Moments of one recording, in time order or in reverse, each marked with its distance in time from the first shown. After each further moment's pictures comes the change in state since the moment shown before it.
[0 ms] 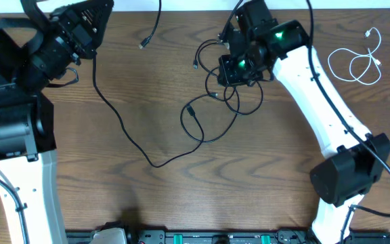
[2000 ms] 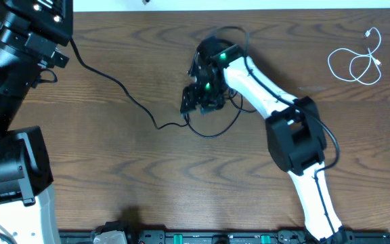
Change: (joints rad) left arm 0.000 -0.126 0.000 0.520 -0.073 -0.293; right arm 0.105 0.400 0.005 0.143 -0.220 0.076
